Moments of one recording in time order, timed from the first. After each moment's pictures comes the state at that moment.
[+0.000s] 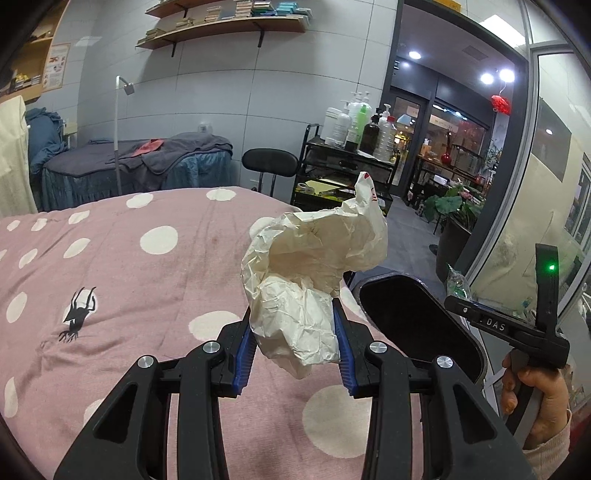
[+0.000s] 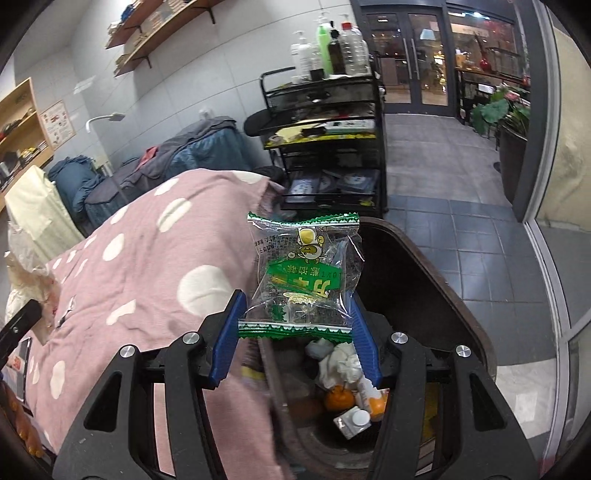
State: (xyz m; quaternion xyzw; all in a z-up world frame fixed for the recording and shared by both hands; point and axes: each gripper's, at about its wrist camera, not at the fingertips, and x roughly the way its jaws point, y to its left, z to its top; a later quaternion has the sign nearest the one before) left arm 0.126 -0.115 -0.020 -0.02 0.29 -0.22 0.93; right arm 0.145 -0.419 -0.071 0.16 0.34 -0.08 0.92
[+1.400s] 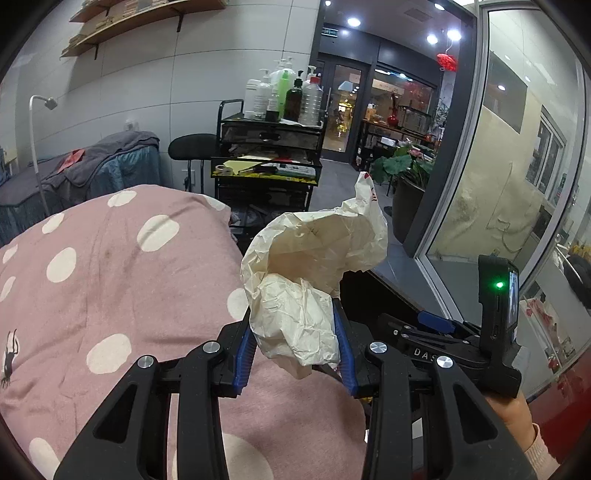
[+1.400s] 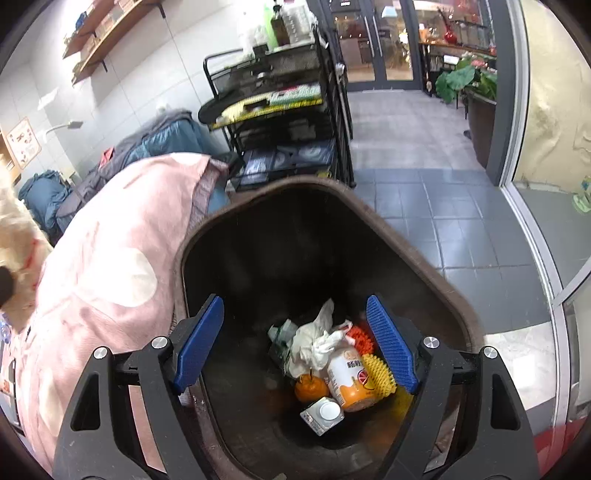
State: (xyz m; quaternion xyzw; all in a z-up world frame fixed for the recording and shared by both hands) left arm 0.144 -0.223 -0.029 0.05 0.31 -0.32 0.89; right arm 0.141 -0.460 -0.129 0.20 0.36 -0.13 0.90
